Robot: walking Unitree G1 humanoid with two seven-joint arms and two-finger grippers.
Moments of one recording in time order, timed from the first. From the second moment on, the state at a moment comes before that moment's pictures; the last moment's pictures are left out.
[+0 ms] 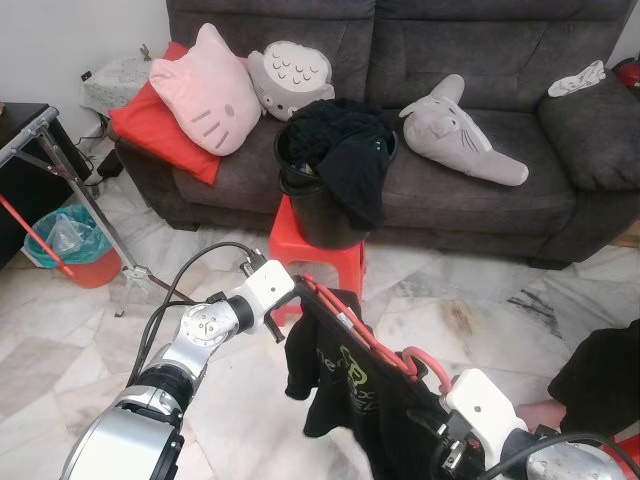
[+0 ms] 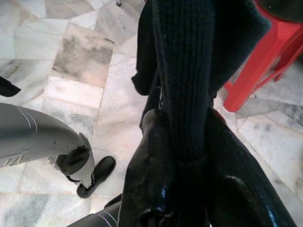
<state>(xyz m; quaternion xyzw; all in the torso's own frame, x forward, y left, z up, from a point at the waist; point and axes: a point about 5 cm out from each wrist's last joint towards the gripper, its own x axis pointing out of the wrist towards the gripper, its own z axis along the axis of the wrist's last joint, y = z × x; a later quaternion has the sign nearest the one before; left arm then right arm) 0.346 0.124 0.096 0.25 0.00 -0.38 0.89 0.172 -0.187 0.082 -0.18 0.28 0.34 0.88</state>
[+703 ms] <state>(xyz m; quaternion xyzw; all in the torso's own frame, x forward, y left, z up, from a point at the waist) 0.344 0.124 0.093 0.25 0.01 -0.39 0.89 0.158 -0.171 0.067 -0.11 0.33 0.36 0.87</state>
